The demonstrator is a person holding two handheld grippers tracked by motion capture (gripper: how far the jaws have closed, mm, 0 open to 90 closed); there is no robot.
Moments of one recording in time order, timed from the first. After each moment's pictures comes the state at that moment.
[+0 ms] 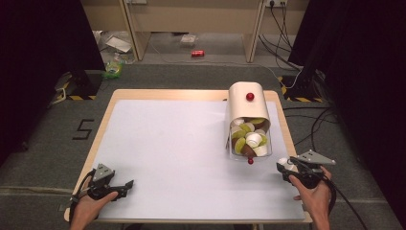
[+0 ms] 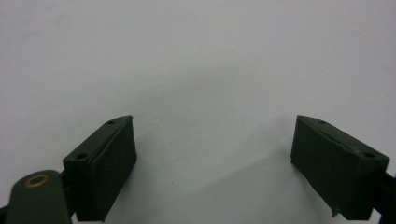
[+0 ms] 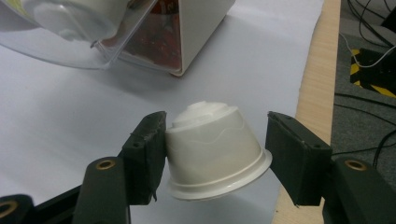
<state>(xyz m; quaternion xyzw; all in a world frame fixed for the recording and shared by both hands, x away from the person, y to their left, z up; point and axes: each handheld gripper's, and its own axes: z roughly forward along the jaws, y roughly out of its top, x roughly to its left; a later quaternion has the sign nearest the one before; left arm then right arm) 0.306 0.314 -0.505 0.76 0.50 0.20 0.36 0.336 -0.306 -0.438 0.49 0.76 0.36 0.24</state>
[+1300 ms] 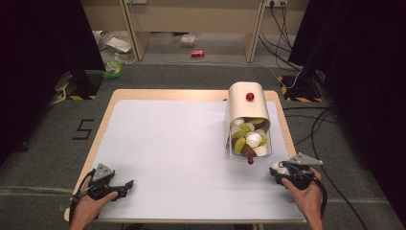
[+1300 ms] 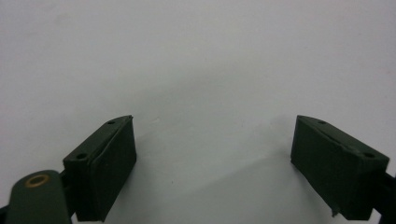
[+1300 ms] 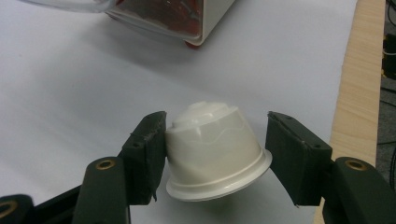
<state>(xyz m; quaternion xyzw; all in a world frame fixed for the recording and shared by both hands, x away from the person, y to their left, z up) 0.306 0.313 -0.505 0.76 0.50 0.20 0.36 0.344 -0.295 -0.463 0.47 0.79 0.34 0.21</state>
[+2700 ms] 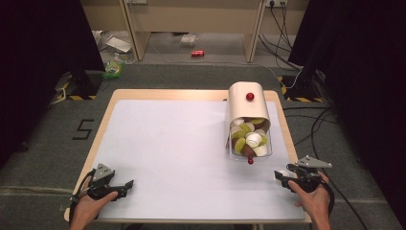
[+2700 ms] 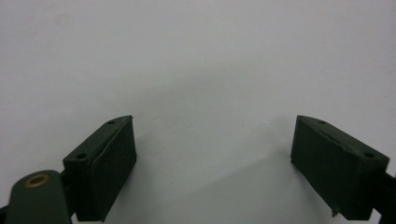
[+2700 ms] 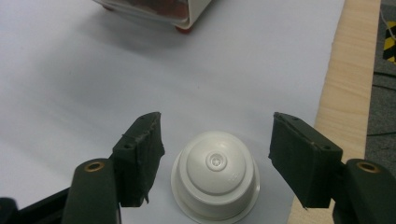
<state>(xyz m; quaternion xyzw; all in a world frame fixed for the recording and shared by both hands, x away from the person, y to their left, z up) 0.306 0.314 -0.505 0.76 0.50 0.20 0.36 0.336 -0.315 -0.464 0.49 0.77 0.36 0.19</state>
